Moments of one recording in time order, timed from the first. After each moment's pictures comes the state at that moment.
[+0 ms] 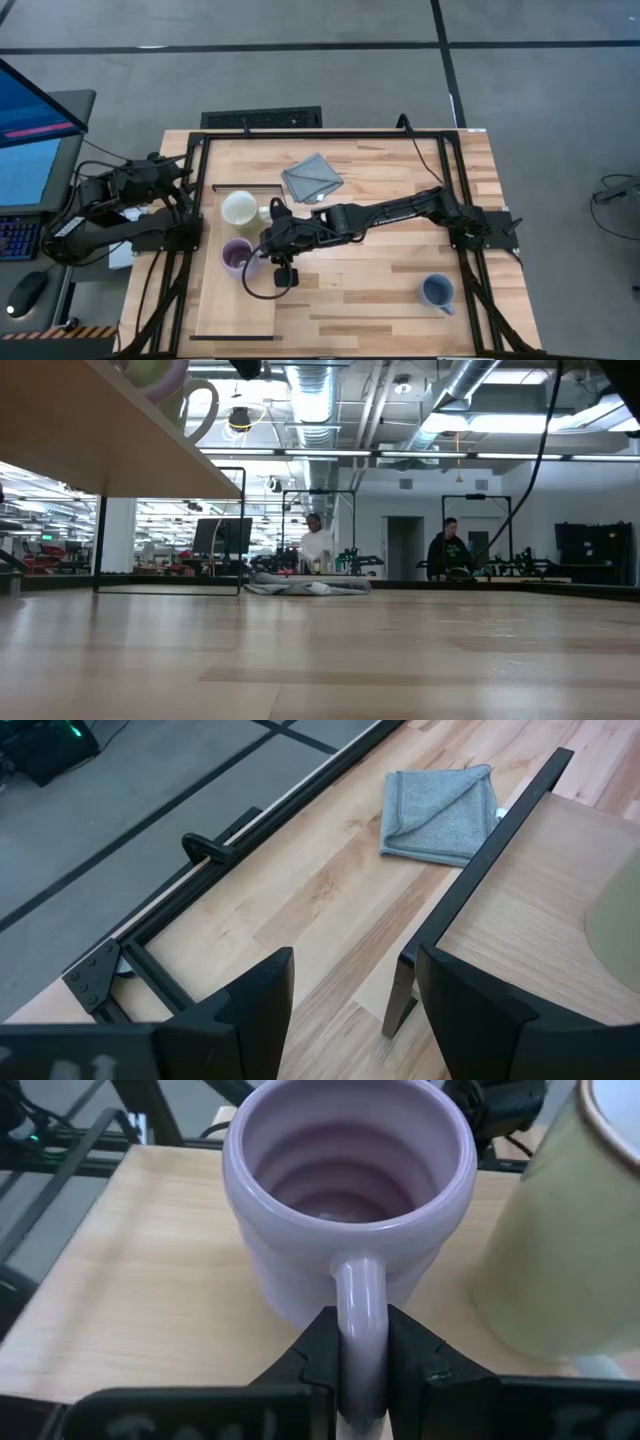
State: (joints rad) left arm 0.42 0.28 0.83 -1.20 -0.28 -0.12; right arm 0.23 2.23 2.20 -0.61 0.03 0.02
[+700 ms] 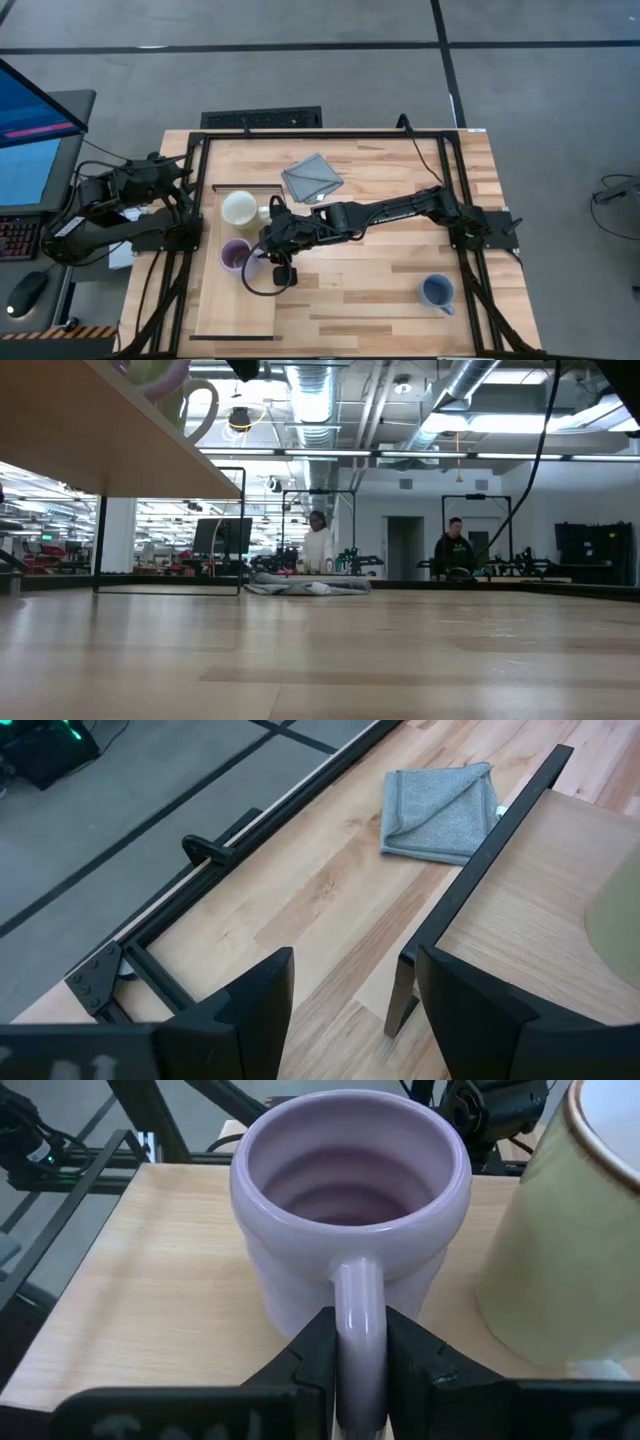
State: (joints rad) left arm 0.42 0.28 0.83 -1.20 -0.28 -0.11; right arm 0.22 2.23 2.20 -0.59 0.00 0.05
